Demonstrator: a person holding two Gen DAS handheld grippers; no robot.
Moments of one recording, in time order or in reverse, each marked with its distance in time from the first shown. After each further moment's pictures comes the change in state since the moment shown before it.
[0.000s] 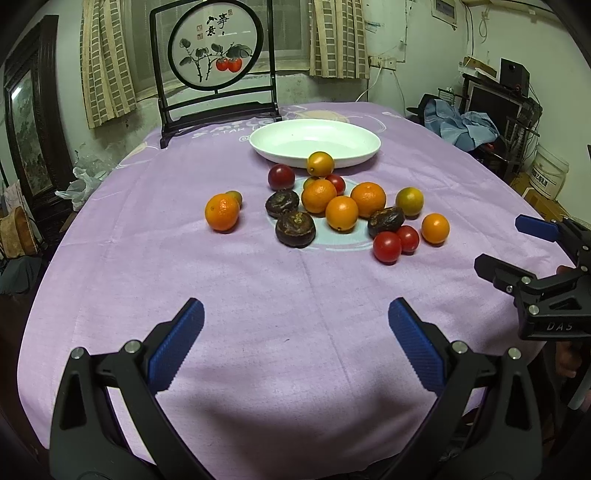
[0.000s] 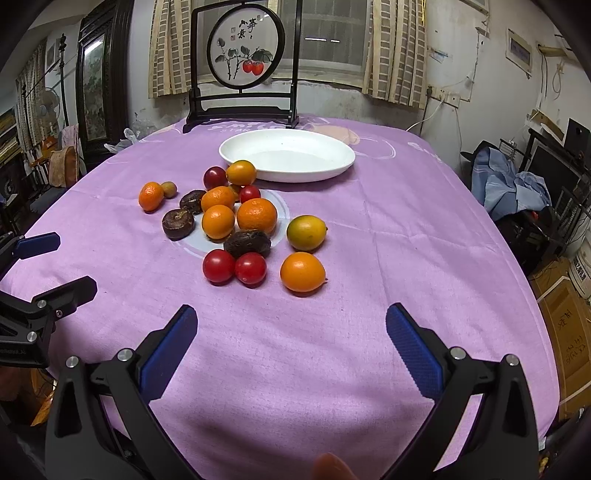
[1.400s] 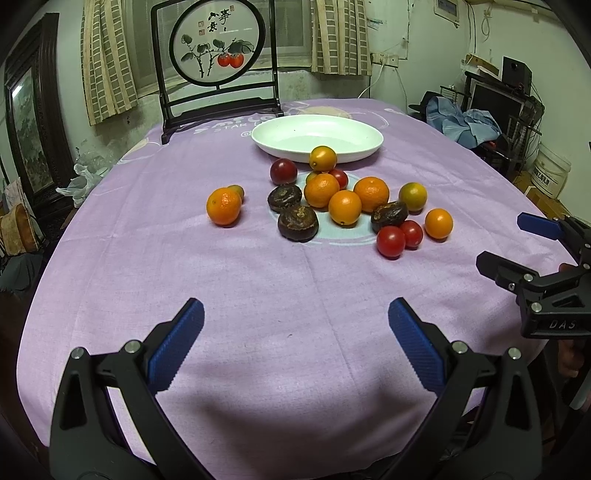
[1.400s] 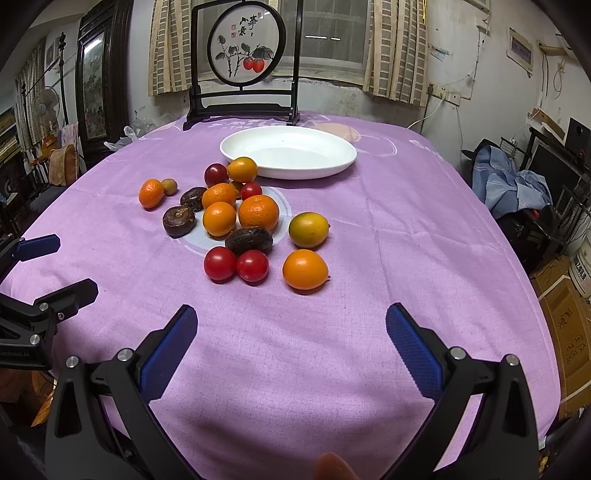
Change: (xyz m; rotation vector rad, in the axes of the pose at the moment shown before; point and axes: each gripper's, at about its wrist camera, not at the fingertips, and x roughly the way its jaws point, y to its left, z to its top) left arm 0.002 0.005 -0.004 -0.001 0.012 0.002; right arm 0.003 0.003 0.000 0.001 0.010 0.004
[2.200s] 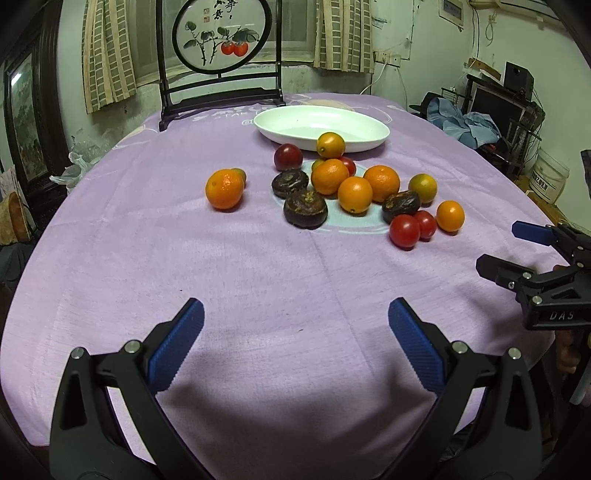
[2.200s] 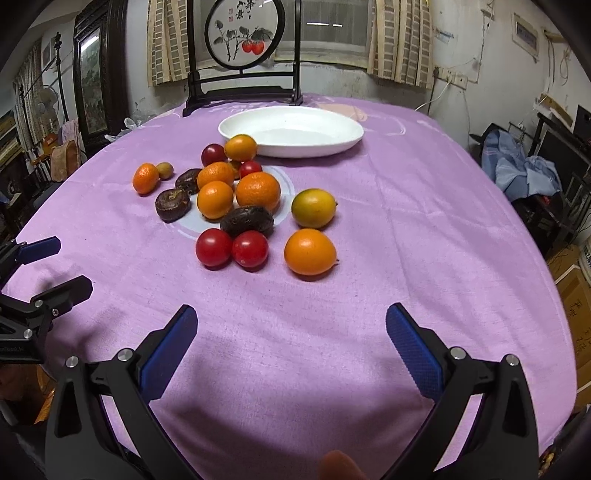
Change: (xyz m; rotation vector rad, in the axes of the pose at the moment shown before) left arm 0.020 0.014 -0.010 -0.031 0.011 -0.034; right arm 0.030 -0.006 -0.007 0.024 0.058 0.058
